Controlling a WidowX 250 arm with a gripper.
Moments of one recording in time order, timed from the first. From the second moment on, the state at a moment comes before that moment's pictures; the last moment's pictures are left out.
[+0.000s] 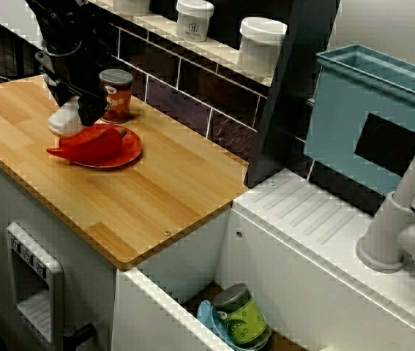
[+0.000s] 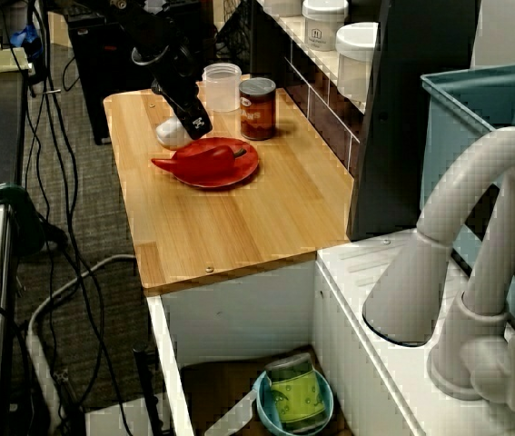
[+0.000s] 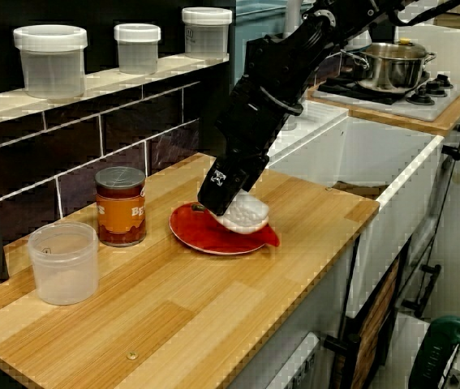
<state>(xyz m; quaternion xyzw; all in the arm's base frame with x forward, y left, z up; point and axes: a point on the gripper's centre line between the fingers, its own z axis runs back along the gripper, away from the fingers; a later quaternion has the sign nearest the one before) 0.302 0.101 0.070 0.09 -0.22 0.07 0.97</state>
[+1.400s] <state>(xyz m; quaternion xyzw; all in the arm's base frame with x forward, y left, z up) 0.311 0.103 0.077 0.07 -0.20 0.10 0.97</state>
